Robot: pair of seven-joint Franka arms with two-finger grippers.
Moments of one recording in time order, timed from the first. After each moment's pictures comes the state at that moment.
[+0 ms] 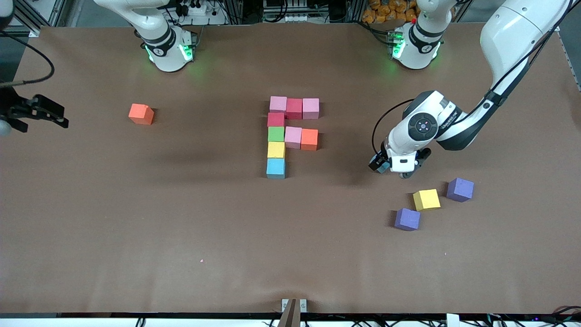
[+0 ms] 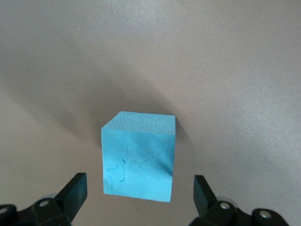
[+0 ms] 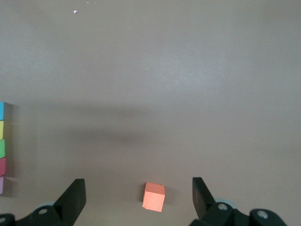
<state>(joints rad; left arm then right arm) 0.54 0.58 -0.95 -2.13 0.53 2.26 -1.55 0.02 0.01 -0.09 -1.62 0.00 1.61 -0.16</state>
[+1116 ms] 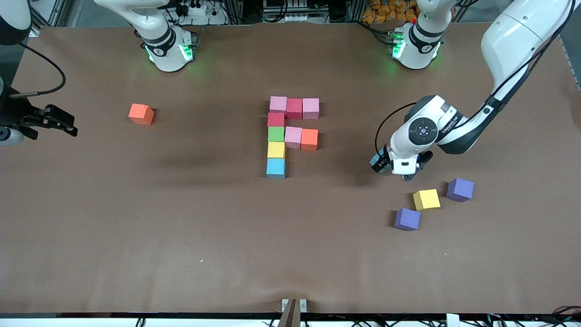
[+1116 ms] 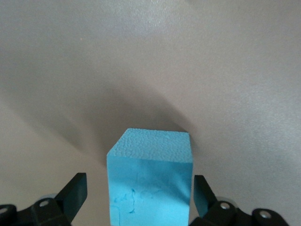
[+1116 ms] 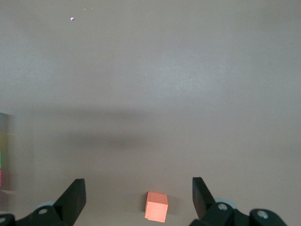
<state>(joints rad) 0.54 0.63 -0.92 -2.13 0.61 2.26 -1.55 0.02 0.01 -0.07 -1.65 -0.01 1.66 -0.13</state>
